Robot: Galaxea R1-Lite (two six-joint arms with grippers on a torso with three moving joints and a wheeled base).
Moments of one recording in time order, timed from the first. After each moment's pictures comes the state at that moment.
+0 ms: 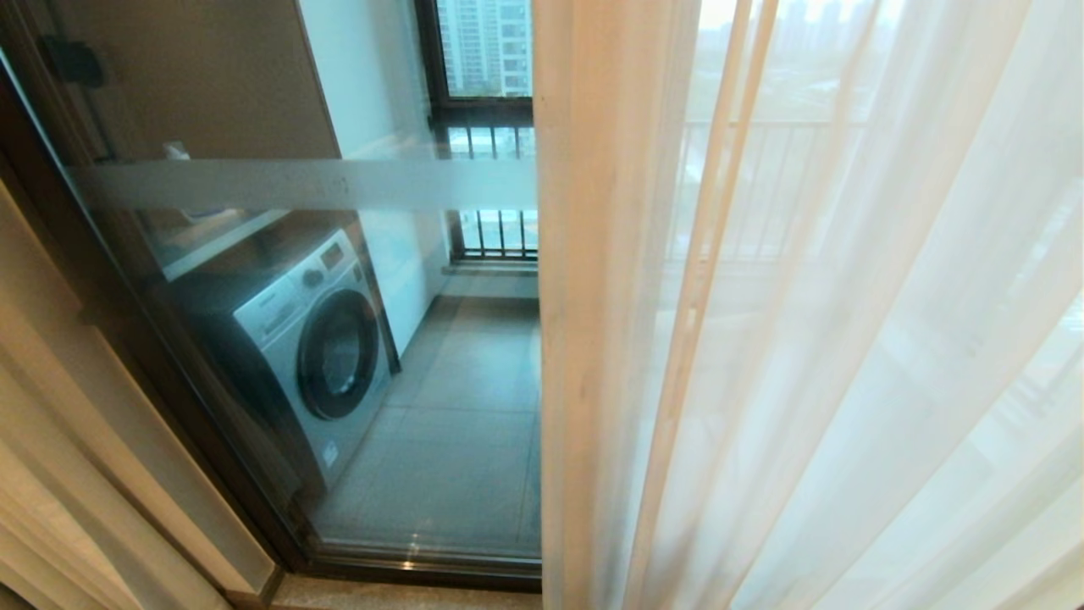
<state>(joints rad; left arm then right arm) 0.00 0.00 0.00 0.00 0.01 -0.02 0.01 0.20 -0.32 -0.05 0.51 -0.17</state>
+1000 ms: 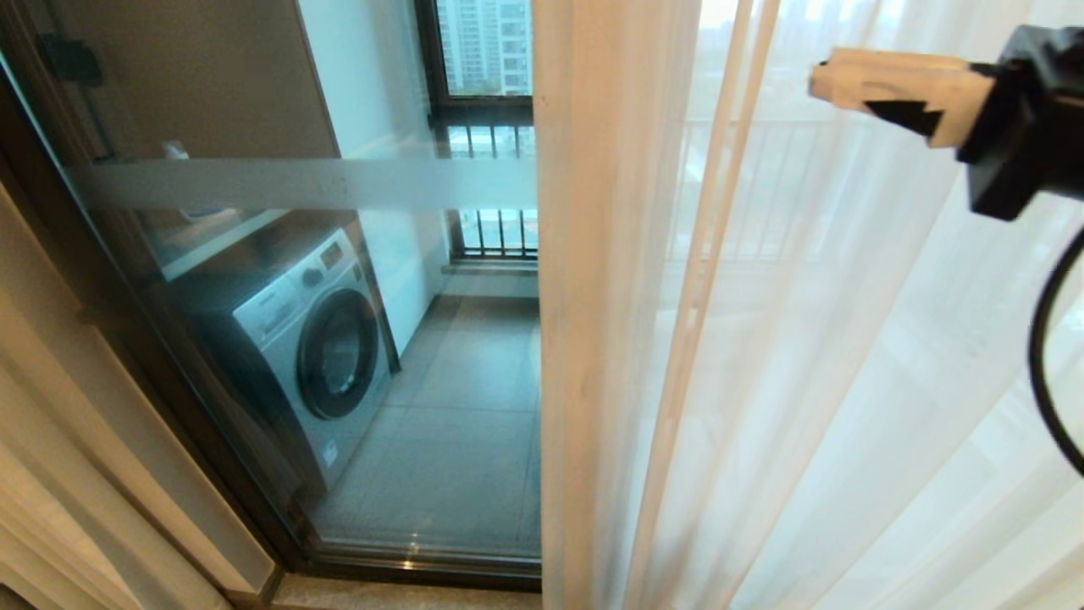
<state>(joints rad) 0.00 0.00 0.00 0.00 0.01 -0.02 0.42 1.38 -1.18 -0.39 0.58 -0.18</state>
